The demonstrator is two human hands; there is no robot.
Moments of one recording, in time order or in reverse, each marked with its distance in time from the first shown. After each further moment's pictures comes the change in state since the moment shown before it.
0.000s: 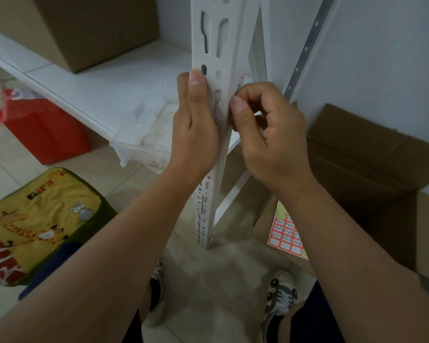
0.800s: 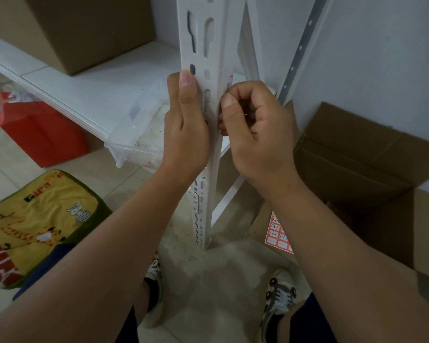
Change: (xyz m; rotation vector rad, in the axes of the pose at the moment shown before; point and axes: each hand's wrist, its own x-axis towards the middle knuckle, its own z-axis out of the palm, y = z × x) left_hand -0.001 0.001 0.001 0.026 0.016 -0.012; right_hand -0.001 -0.005 0.005 0.119 0.072 0.095
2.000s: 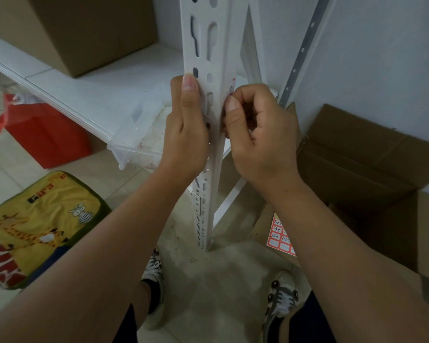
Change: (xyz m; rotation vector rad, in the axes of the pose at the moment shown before) left_hand 0.002 -0.001 -0.007 0.019 -0.085 -0.040; right_hand 0.000 0.005 -0.001 -0.135 0.013 -0.091
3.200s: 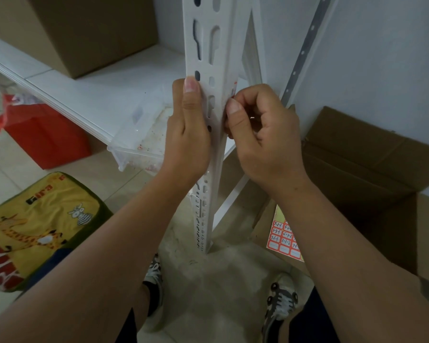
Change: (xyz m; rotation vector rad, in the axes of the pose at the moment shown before) left_hand 0.002 -0.004 0.000 -0.010 0.023 0.007; right_hand 0.005 0.003 -0.005 0.052 -0.081 0.042
